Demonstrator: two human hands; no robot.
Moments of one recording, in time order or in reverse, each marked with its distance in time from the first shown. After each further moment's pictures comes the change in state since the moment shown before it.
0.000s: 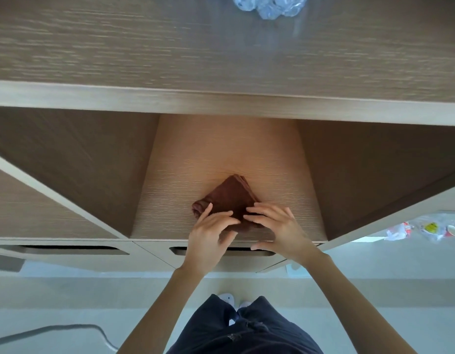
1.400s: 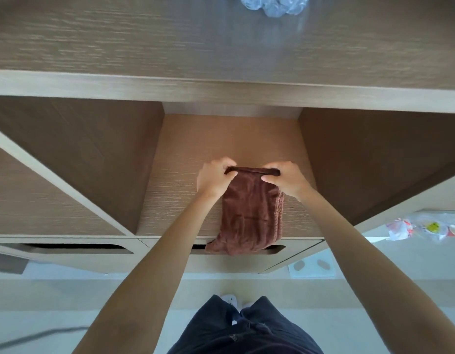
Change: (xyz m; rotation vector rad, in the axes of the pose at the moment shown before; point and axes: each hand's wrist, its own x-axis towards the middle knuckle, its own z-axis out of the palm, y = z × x) left_hand 0.121 -0.024 0.001 -0.023 -0.160 -0.483; right_hand 0.092 0.037 -0.039 0.391 -0.015 0.630
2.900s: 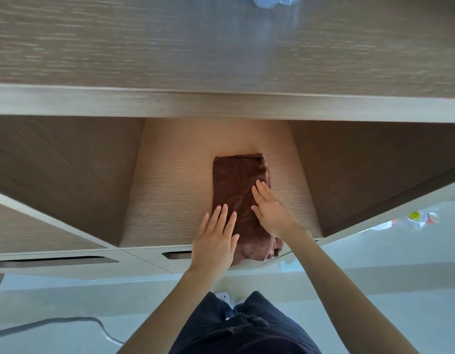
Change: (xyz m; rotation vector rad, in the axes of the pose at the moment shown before) left_hand -0.113 -0.033 0.049 0.624 -0.135 0.352; right_hand -0.039 0.042 0.050 -0.612 -0.148 -0.063
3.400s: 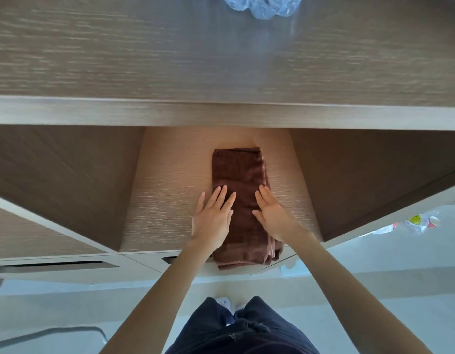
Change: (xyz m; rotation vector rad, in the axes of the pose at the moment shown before) left_hand 0.057 -0.026 0.010 0.030 -0.076 -0.029; right_hand 0.003 0.010 -0.001 -0.098 -0.016 0.010
